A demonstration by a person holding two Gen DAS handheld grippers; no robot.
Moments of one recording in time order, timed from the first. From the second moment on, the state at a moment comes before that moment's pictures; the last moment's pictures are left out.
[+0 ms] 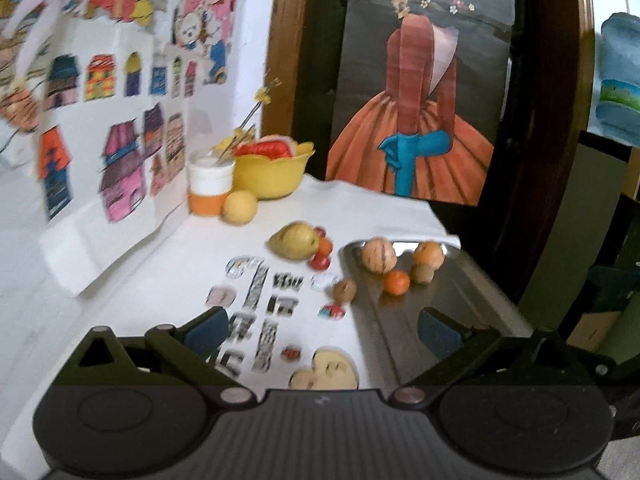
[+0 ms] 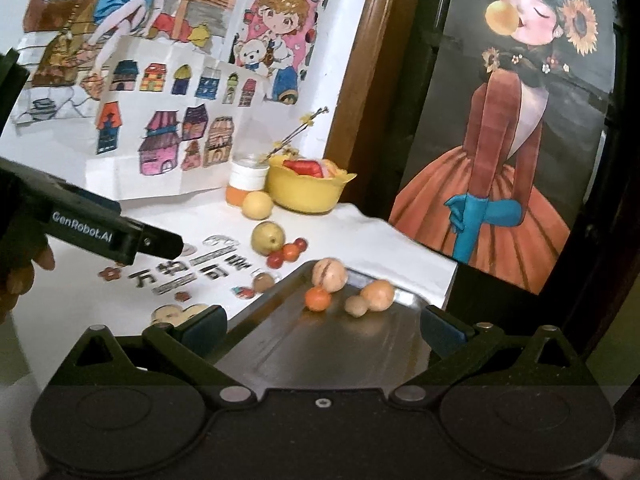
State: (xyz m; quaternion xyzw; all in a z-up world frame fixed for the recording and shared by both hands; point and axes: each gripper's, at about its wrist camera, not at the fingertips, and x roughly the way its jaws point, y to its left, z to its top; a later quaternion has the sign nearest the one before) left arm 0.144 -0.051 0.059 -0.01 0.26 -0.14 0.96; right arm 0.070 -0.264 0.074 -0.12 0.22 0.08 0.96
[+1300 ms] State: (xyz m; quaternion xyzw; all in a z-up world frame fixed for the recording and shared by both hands) left arm 0.136 0.055 0.027 -0.02 0.35 -0.02 0.94; right arm 0.093 -0.175 0.071 -0.09 0.31 0.24 0.92
